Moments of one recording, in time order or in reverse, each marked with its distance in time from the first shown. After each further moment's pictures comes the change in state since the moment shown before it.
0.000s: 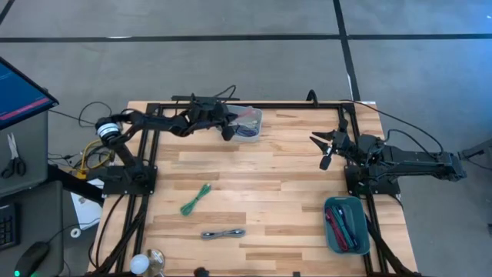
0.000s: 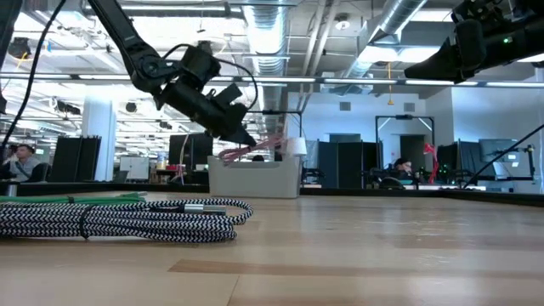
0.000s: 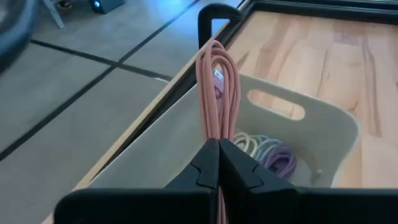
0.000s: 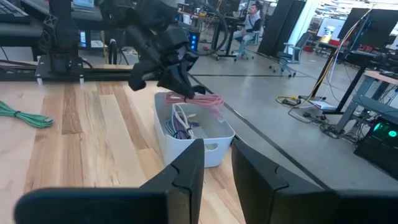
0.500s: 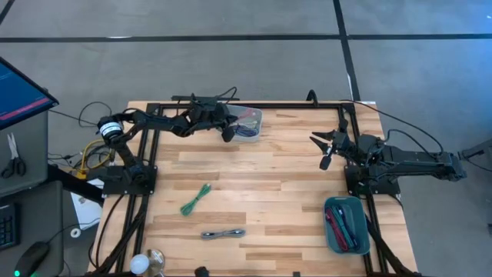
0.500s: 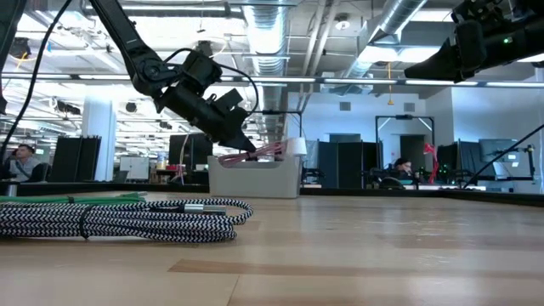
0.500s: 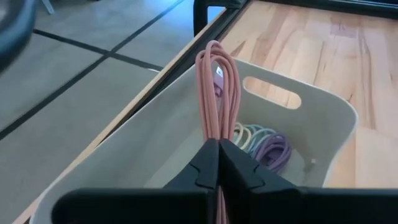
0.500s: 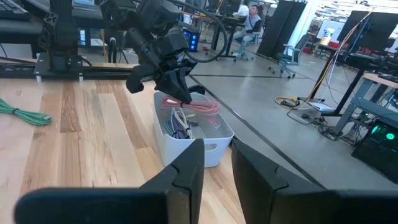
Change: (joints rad) left arm 0.004 0.022 0.000 -0.014 0.014 -0.030; right arm 0.000 0.000 0.000 0.000 0.000 -0.016
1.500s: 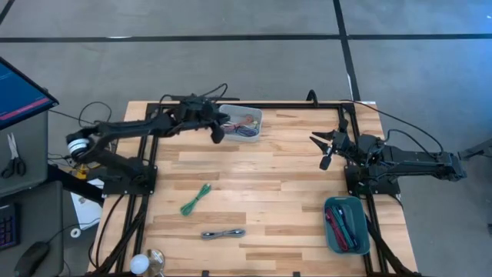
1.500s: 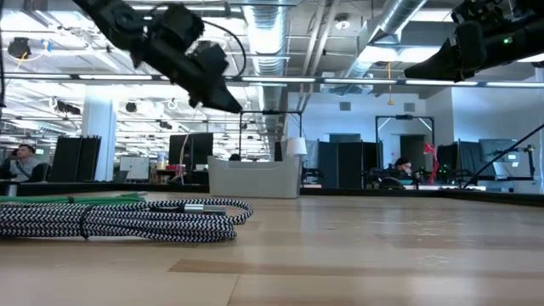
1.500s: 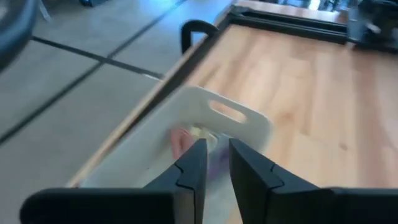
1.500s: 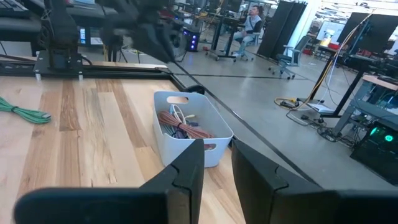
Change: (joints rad) left arm -0.066 -0.360 -0.002 -0.352 -0.034 -0.029; right arm 0.001 0.000 0.000 -0.001 0.000 -0.011
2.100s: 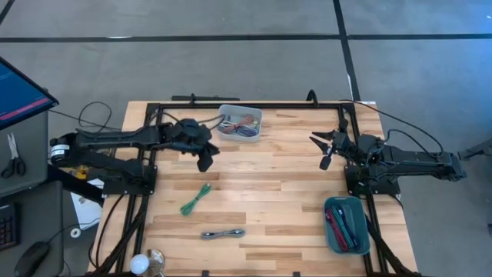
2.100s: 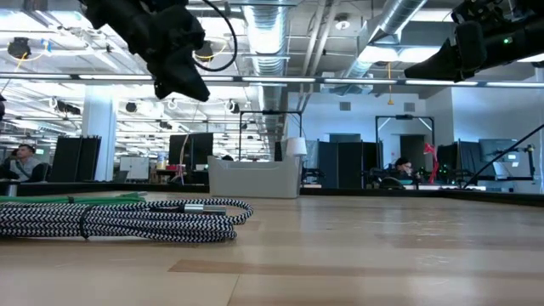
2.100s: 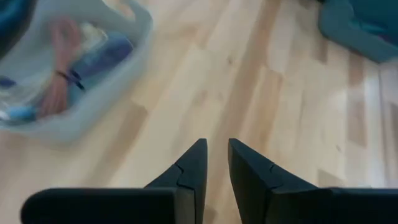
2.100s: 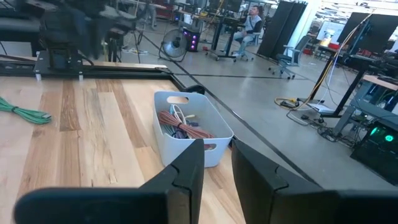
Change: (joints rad) left arm -0.294 -0.221 0.000 -0.481 0.000 -0.333; right arm 0.000 0.000 0.000 0.000 0.000 0.001
